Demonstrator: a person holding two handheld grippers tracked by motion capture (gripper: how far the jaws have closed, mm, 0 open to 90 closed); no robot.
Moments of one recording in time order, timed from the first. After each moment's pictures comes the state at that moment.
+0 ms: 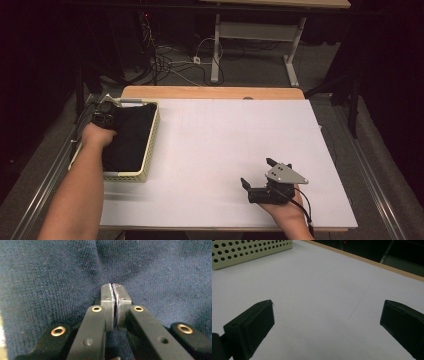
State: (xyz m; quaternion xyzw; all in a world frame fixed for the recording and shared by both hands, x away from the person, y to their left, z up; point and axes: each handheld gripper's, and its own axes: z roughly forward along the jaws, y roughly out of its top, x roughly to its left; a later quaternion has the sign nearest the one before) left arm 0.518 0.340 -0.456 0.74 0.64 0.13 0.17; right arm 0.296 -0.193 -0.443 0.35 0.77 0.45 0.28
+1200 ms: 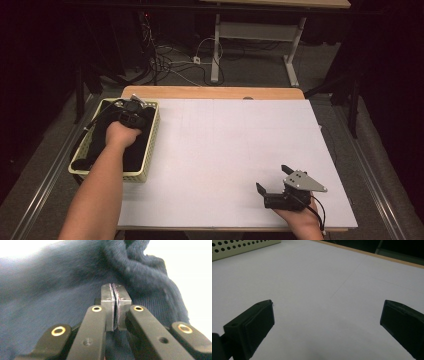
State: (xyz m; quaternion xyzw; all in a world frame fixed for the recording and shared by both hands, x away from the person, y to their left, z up) left arm 0.513 0.261 -0.438 0.79 0.57 0.11 0.21; right arm 0.287 -0.236 -0.460 0.37 0.76 0.45 0.28
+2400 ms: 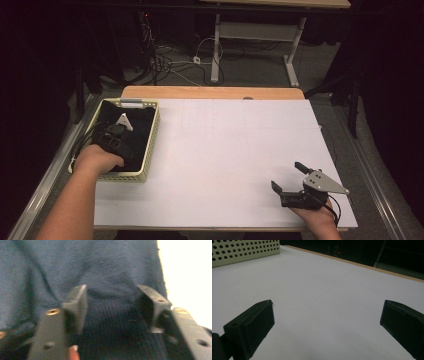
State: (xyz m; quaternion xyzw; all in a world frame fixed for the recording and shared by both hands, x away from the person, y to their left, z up) left arm 0.415 0.266 -0.410 0.81 0.59 -0.01 0.05; right arm 0.292 -0.280 -0.463 0.34 0.74 0.49 0.29
